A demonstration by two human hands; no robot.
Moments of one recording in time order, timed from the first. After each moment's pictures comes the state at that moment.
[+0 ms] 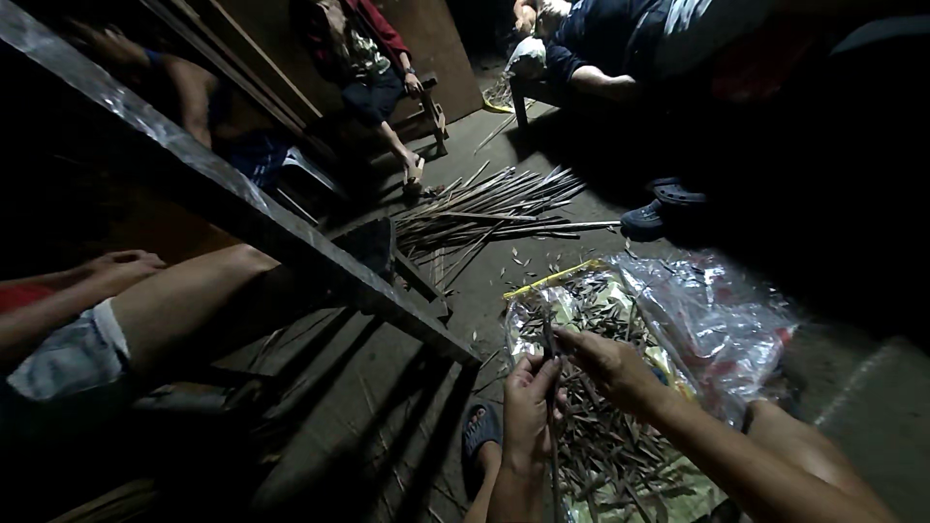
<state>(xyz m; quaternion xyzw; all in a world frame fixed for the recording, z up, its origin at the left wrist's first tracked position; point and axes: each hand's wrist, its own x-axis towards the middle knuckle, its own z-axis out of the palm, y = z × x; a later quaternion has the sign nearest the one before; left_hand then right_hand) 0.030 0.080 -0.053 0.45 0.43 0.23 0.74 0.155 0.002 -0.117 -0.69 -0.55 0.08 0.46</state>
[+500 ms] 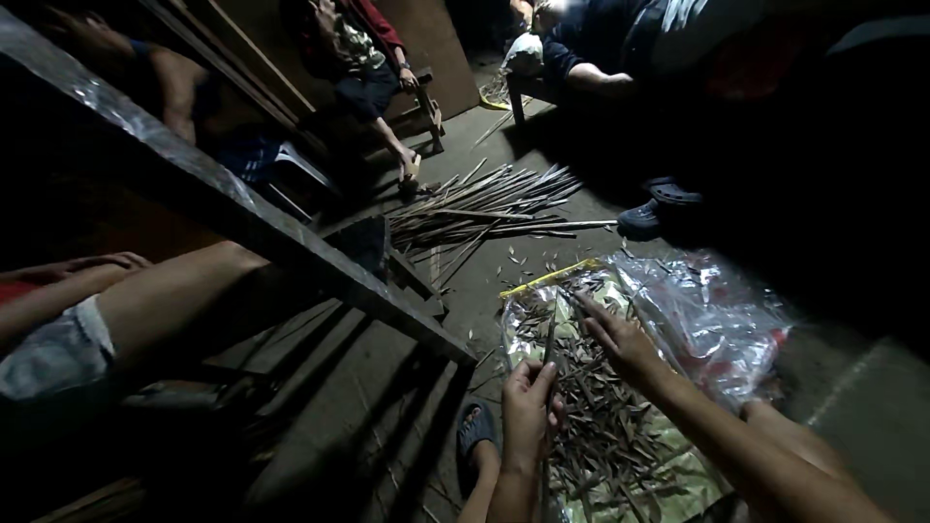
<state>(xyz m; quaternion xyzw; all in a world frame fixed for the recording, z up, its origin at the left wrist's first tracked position) 0.028 0.079 -0.065 0.55 0.46 0.20 0.67 0.185 0.001 -0.101 -0.76 -0.42 0.25 0.43</state>
